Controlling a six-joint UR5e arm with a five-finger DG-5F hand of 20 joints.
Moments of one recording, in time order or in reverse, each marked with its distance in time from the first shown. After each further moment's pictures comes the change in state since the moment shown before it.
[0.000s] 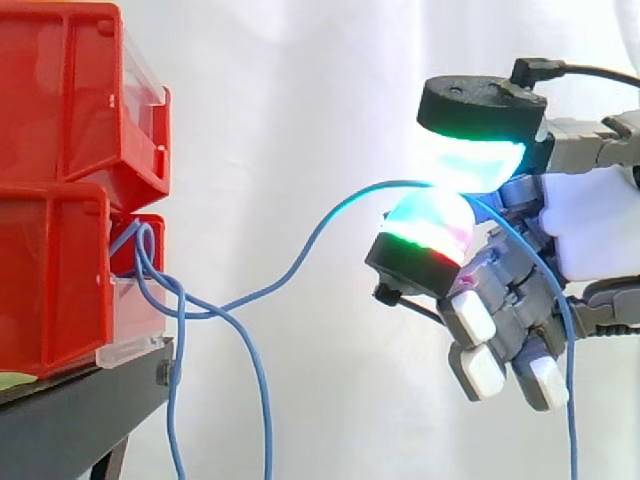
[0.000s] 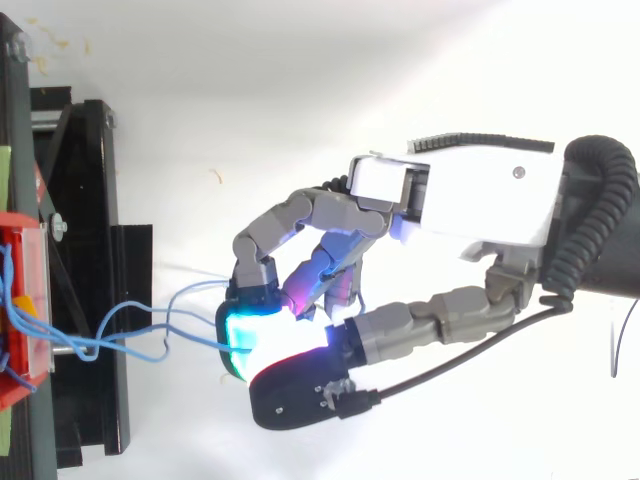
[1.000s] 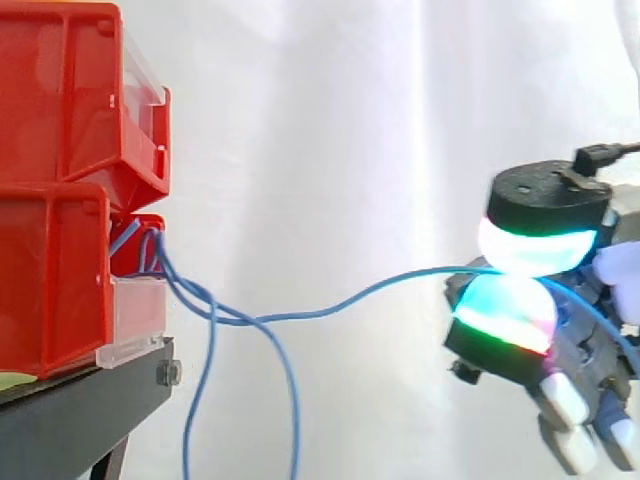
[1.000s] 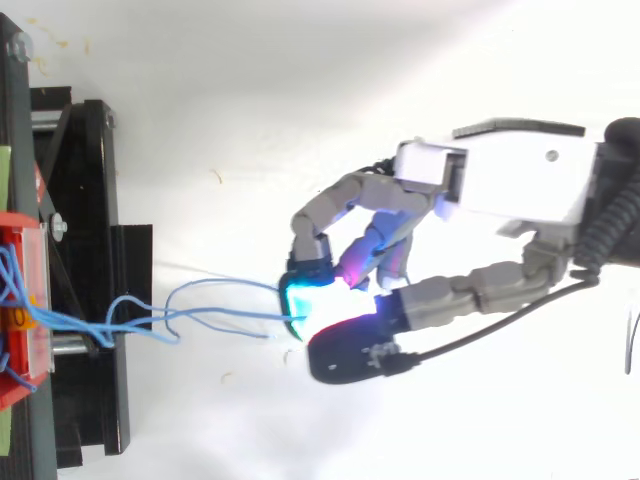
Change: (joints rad) arm -0.012 0.046 -0.078 -0.079 -0.011 -0.031
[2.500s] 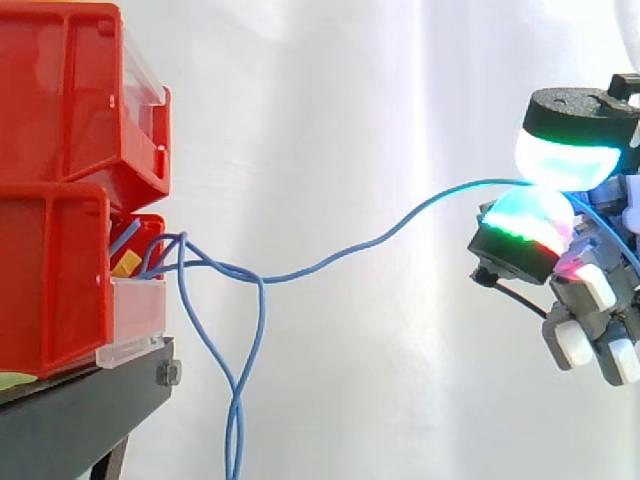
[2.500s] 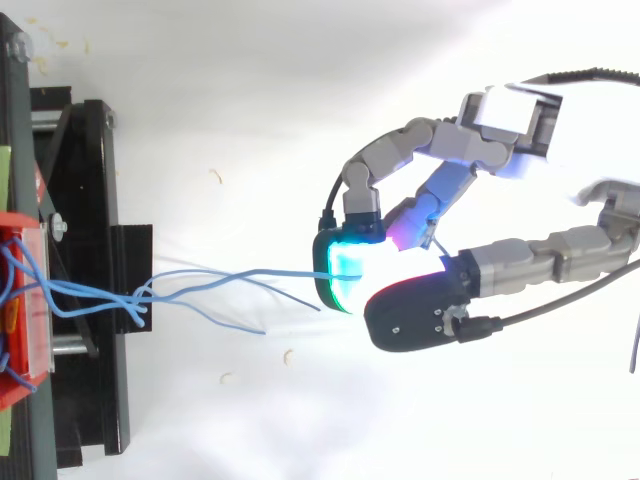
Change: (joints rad) arm 0.006 0.095 -0.162 0.225 0.081 0.030
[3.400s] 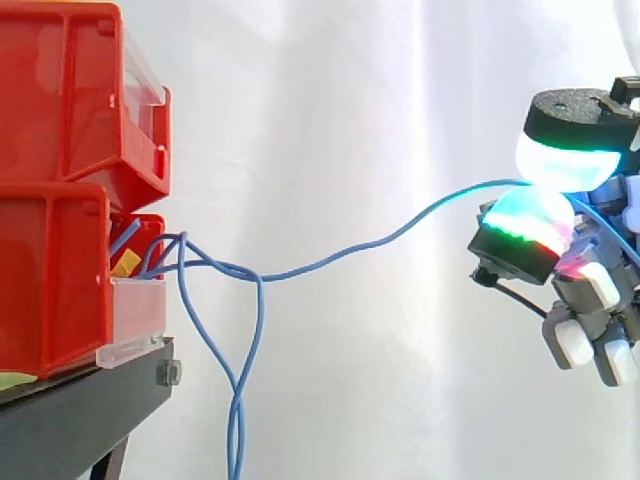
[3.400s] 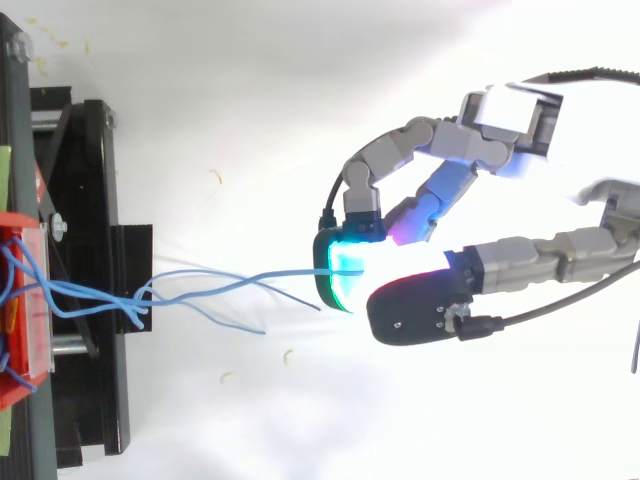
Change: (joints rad) arm 0.000 0.000 0.000 0.000 0.001 0.000
